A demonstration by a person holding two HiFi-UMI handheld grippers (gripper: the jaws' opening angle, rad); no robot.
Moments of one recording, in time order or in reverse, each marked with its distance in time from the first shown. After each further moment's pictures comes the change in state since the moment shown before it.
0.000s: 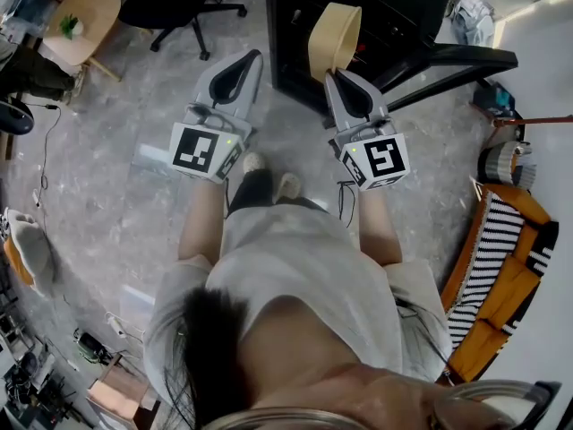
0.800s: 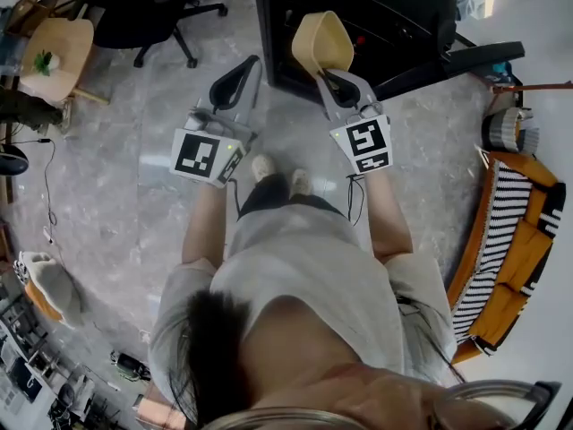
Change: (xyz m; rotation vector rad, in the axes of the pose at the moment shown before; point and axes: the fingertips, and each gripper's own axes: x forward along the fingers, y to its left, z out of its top) left arm 0.048 0.069 -0.044 -0.074 0.060 -0.135; right arm 0.087 -0.029 -0.089 -0.132 0.354 -0.067
